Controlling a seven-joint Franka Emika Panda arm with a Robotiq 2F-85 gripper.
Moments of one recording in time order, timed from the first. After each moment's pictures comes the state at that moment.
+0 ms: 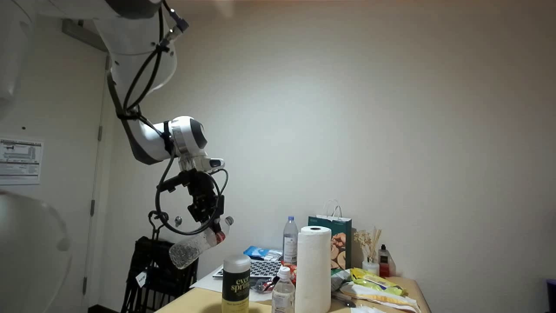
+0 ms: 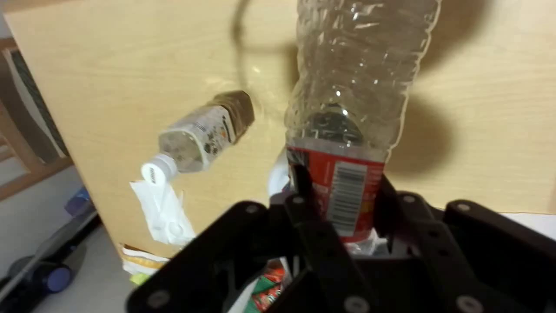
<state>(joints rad) 0.32 0.09 0.07 -2.05 -0.41 2.08 0.75</state>
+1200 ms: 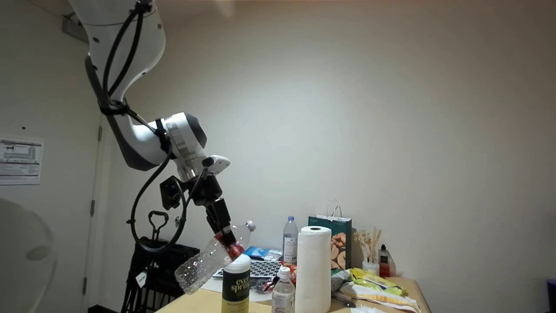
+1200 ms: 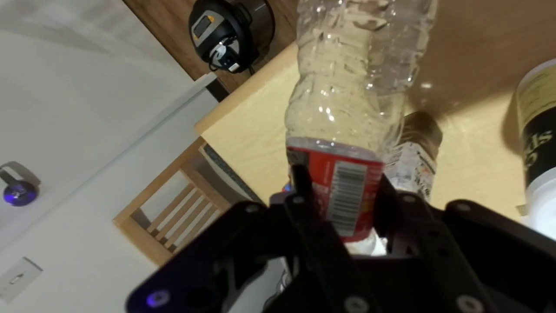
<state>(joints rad) 0.18 -0.10 0.15 -2.30 -0.60 1.90 1.34</state>
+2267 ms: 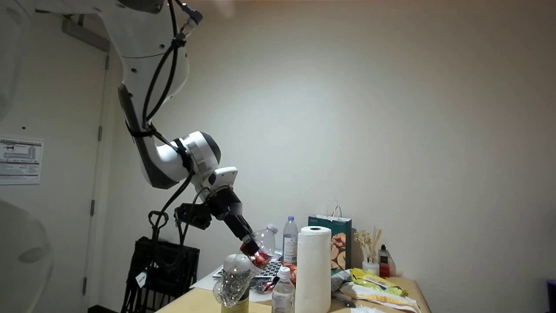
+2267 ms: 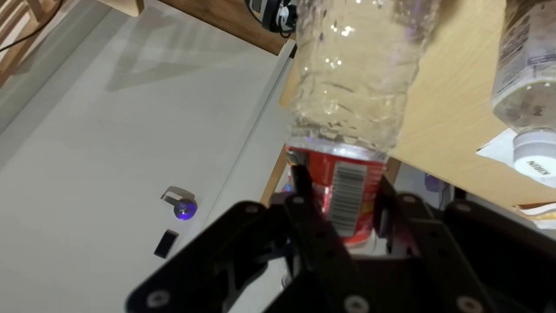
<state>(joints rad) 0.15 0.07 0.13 -2.20 -0.77 1.74 1.88</state>
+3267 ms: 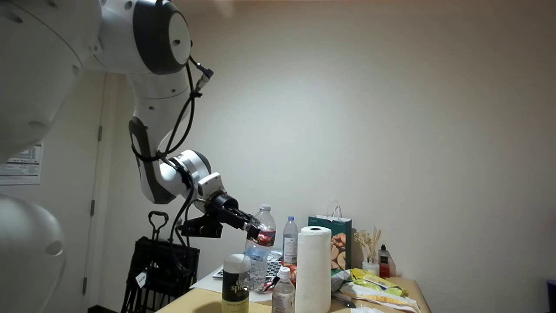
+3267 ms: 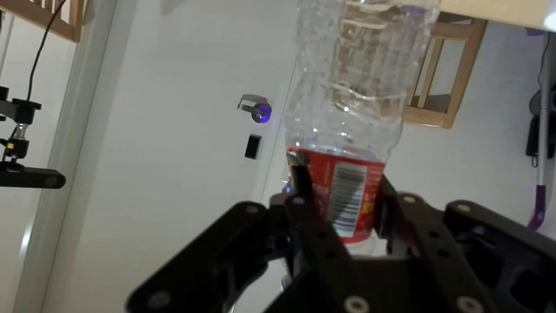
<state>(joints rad) 0.26 0.34 0.15 -1.93 -0.95 1.35 2.24</state>
